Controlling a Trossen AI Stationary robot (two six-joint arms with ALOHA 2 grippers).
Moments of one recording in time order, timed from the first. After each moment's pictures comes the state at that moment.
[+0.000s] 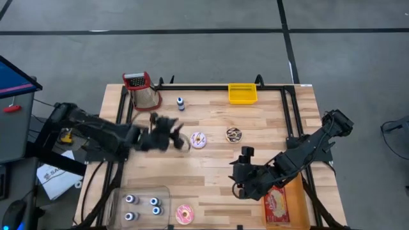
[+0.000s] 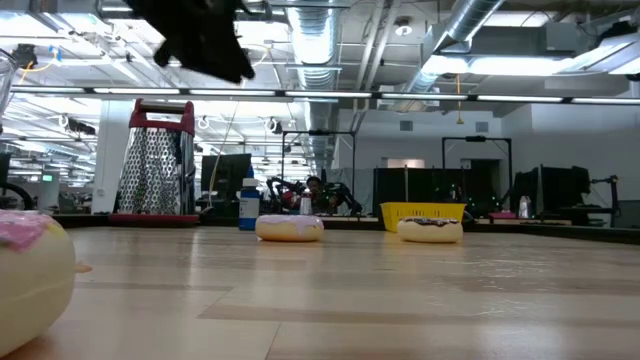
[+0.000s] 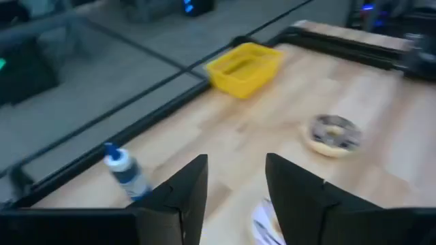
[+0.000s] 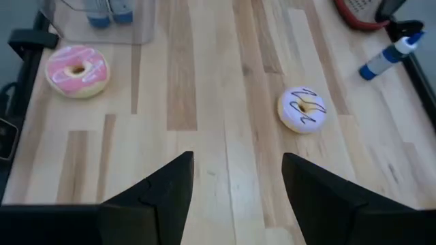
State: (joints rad) left arm -0.28 1.23 0.84 -0.31 -0.99 -0.53; right arm 0.65 1.59 1.41 -0.84 0.61 0.46
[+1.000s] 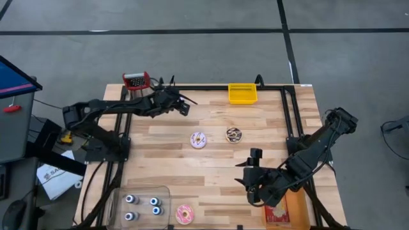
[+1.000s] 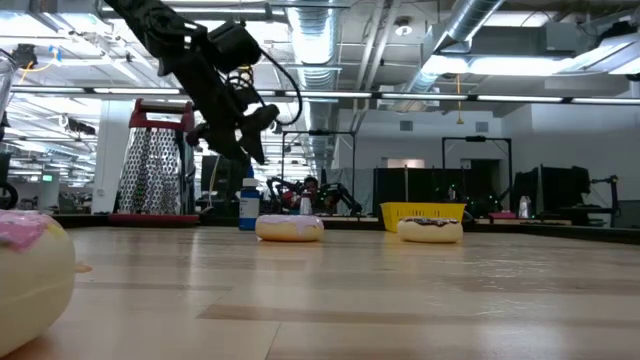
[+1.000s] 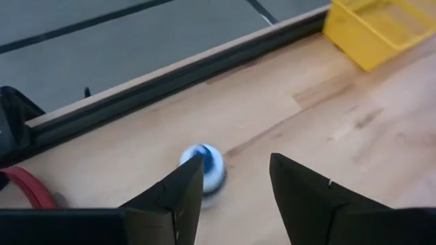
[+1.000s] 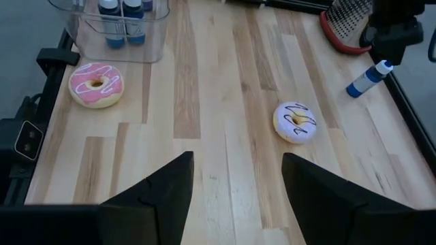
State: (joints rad) left arm 0.44 1.45 0.84 -0.15 -0.43 -0.45; right arm 0.74 1.52 1.41 -0.87 0.71 0.49
